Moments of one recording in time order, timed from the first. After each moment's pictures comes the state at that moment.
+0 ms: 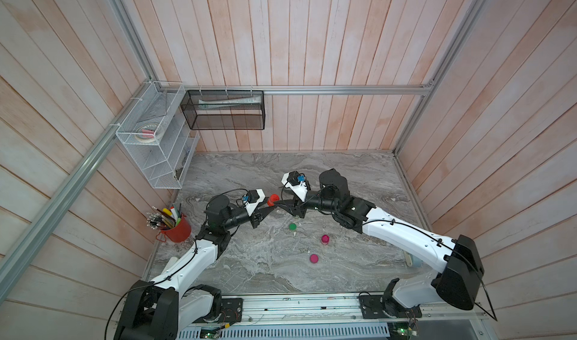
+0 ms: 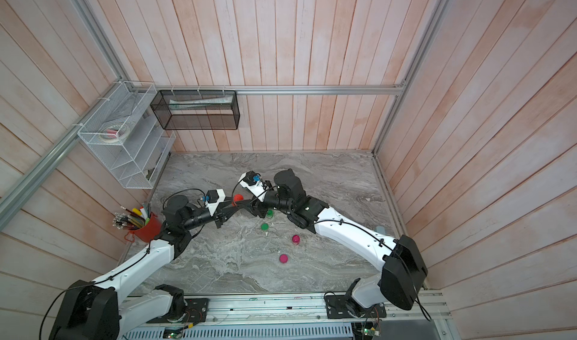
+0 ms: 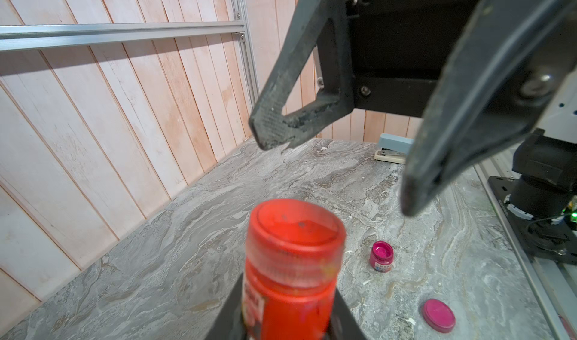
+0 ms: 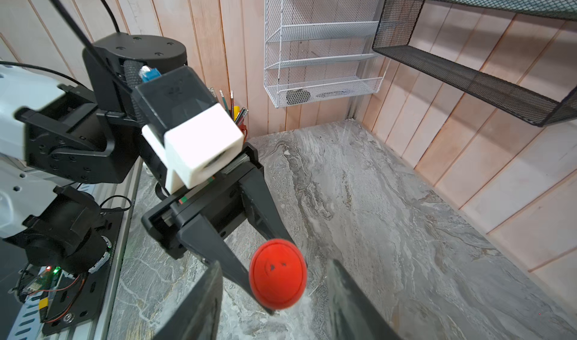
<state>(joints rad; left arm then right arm) -0.26 1.13 0.52 0.52 0.84 0.24 0.86 1.44 1.16 0.01 -0.42 -0.14</state>
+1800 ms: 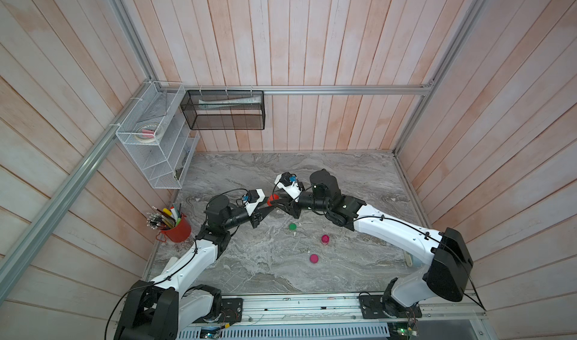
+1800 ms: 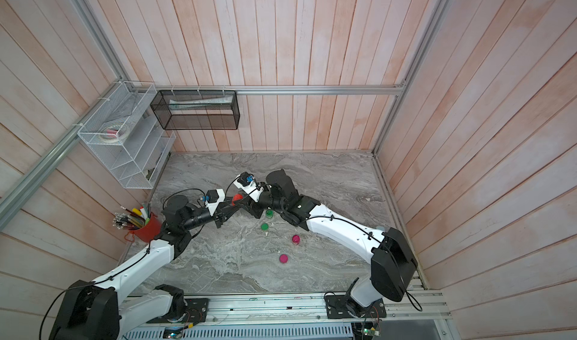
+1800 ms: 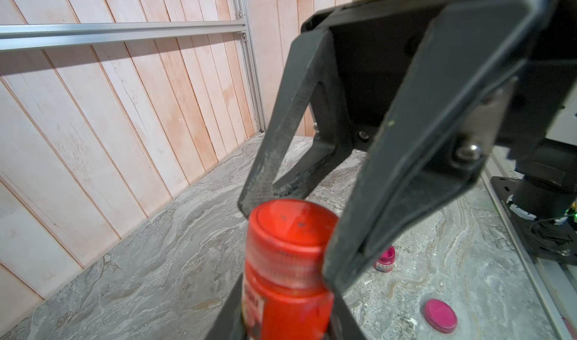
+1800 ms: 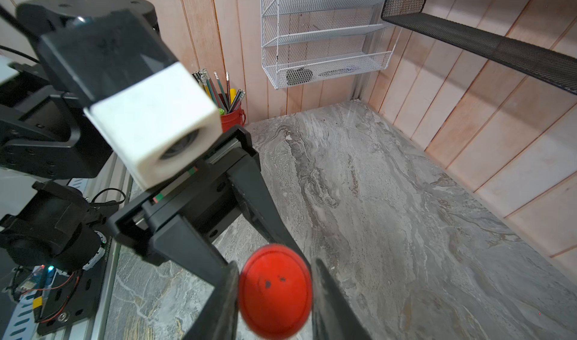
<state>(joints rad) -0.26 1.13 0.52 0.52 0.83 0.24 0.88 1.52 1.20 -0.02 -0.40 -0.13</state>
